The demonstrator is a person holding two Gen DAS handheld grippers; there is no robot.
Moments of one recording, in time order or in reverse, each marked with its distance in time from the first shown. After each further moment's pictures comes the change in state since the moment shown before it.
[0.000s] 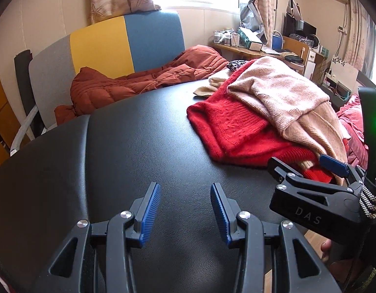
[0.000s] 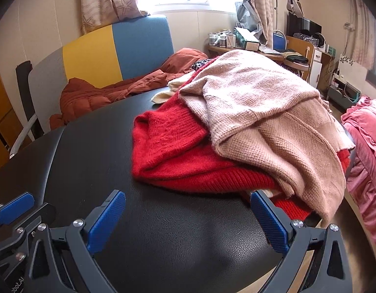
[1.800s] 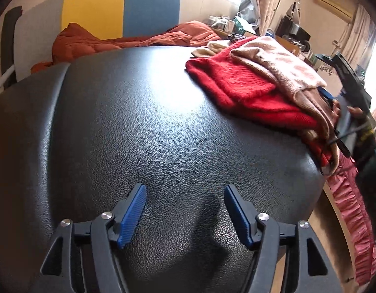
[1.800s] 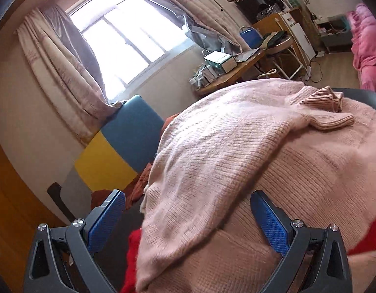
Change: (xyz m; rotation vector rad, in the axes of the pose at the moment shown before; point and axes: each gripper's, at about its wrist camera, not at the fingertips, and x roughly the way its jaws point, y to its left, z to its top) left arm 0.064 0.047 -0.070 -0.092 0.085 -0.218; right arm 0.075 -0.194 0.094 0.498 -0.327 0.414
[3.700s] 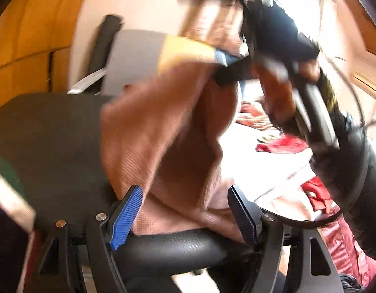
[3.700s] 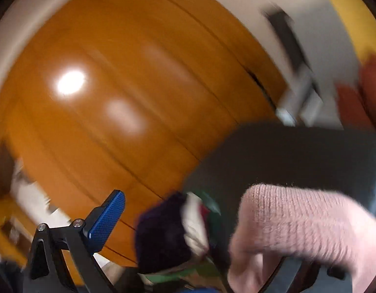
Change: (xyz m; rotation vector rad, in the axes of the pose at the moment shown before) left arm -0.234 0.155 -0.090 -0.348 -0.348 0.182; right arm 0.043 0.569 -0.310 -0.427 1.105 0.947
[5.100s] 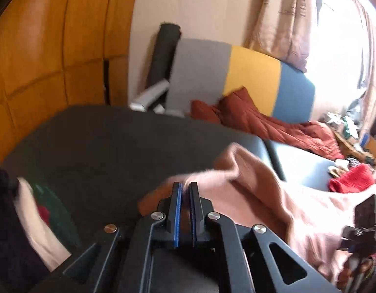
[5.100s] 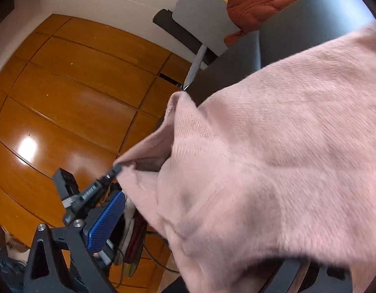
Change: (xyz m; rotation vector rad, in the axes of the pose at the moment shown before) left arm 0.059 0.053 0.094 -0.041 -0.084 0.386; right arm -0.045 -0.144 -0.175 0.318 -0.197 -0.090
